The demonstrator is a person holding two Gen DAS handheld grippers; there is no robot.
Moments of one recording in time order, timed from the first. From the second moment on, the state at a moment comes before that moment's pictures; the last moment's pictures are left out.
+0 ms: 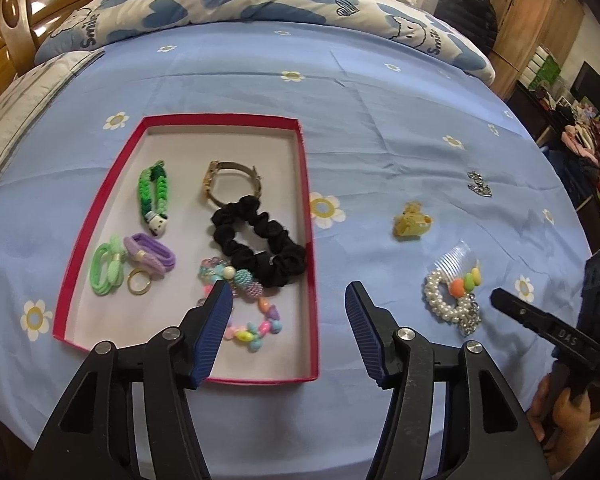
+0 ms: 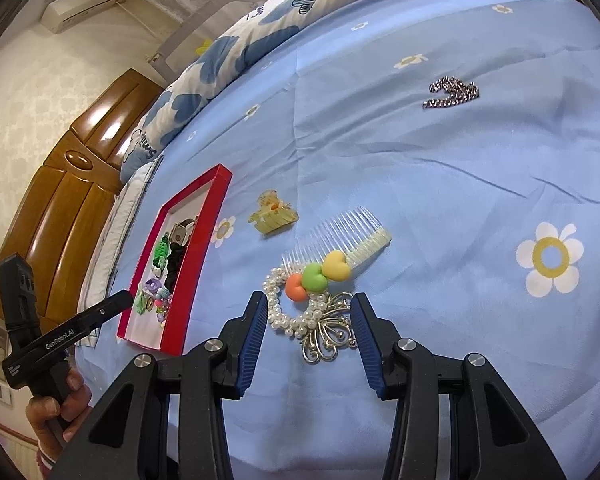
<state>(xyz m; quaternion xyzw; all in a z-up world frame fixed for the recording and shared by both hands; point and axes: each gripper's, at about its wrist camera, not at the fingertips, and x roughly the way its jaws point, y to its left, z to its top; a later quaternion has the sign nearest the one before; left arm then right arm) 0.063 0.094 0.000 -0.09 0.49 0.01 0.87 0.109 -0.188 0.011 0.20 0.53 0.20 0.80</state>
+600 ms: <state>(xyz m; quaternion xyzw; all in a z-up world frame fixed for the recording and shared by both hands) 0.126 0.033 -0.021 -0.07 0.52 -0.05 0.85 0.148 -0.200 -0.023 0.29 0.53 0.20 0.77</state>
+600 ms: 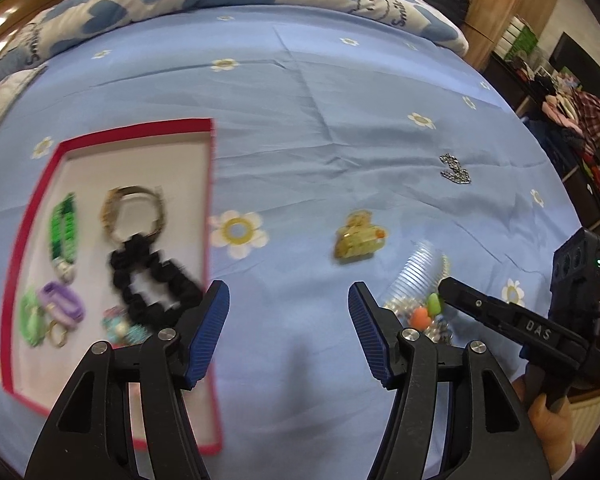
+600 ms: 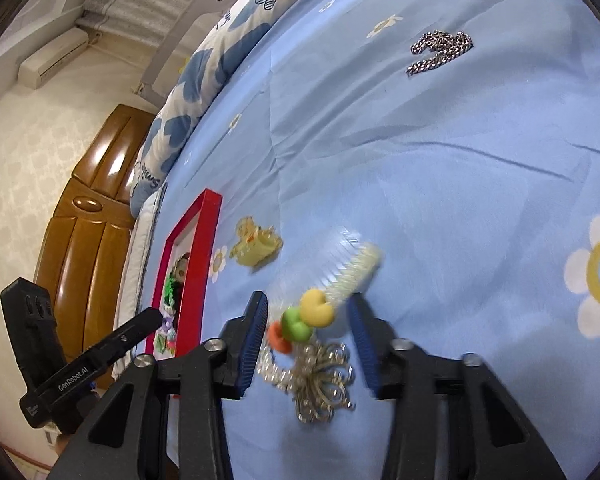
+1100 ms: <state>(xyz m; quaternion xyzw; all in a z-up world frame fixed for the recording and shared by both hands) 0.184 -0.017 -0.066 -0.08 0.55 -0.07 0.83 0.149 -0.242 0.006 0.32 0.48 0.18 0.80</state>
